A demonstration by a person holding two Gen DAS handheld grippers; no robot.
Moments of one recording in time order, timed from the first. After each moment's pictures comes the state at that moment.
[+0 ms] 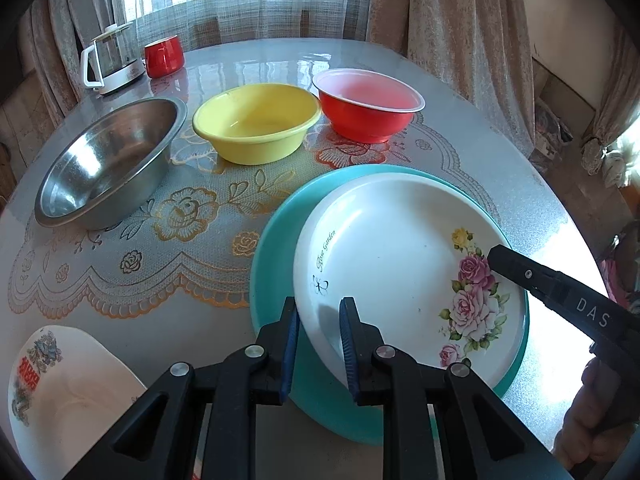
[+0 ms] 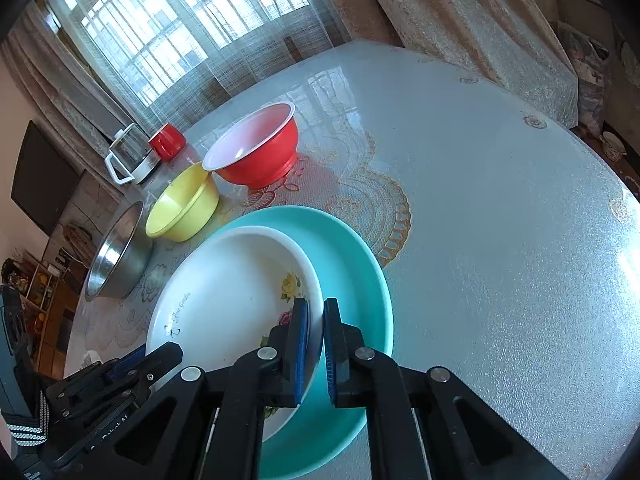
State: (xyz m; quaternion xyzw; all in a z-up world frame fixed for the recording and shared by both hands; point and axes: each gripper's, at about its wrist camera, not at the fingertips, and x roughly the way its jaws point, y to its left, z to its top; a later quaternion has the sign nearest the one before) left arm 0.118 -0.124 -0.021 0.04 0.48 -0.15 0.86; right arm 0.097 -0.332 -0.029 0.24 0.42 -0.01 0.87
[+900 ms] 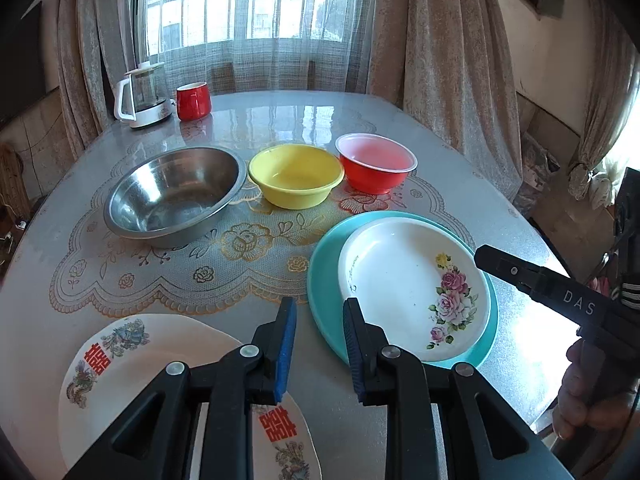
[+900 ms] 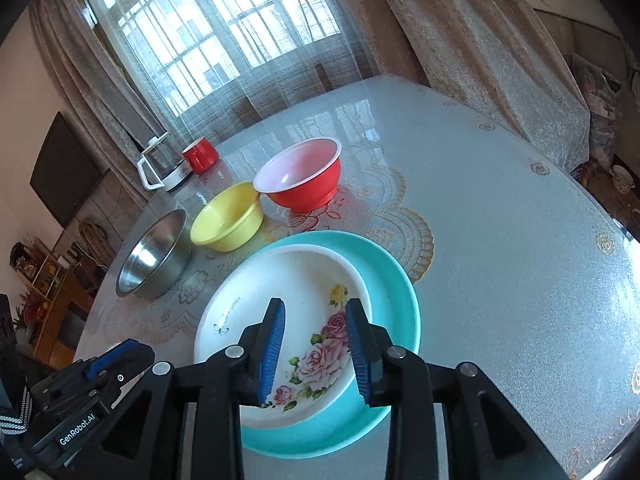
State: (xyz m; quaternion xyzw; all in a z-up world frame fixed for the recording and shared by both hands) left arm 0.070 -0.067 0.033 0.02 0.40 -0.16 0.90; right arm 0.069 -0.300 0.019 0.21 0.37 0.05 0.90
